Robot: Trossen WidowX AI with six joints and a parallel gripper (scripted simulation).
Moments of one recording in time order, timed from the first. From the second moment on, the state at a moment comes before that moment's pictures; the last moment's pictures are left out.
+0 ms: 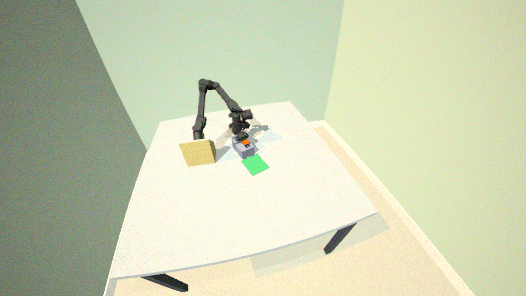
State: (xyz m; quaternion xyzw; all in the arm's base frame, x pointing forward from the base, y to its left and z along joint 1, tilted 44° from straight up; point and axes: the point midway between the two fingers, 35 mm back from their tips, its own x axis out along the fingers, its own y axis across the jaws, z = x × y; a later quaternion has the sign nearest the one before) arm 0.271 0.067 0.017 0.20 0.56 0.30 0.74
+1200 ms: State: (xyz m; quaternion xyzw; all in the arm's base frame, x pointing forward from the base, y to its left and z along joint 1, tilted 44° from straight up) arm 0.260 0.060 0.036 0.20 0.58 0.30 0.73
